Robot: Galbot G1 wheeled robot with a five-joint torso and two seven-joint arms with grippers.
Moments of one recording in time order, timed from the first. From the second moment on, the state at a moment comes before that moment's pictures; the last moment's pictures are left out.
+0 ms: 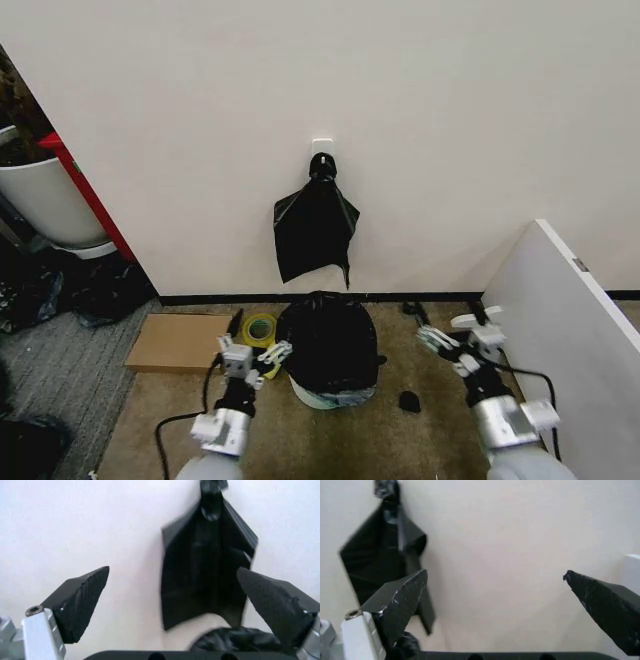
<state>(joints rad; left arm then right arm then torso) 1.64 -1.17 -0.28 -2.09 -0.09 -0.40 -0.29 -1.75 1.40 0.63 2.17 0.21 0.26 -0.06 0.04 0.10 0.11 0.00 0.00</state>
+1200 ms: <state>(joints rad) 1.87 -1.29 -0.33 -2.16 0.09 -0.55 -0.29 -1.90 1.56 0.67 2.19 0.08 0.50 -0.14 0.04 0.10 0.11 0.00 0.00</state>
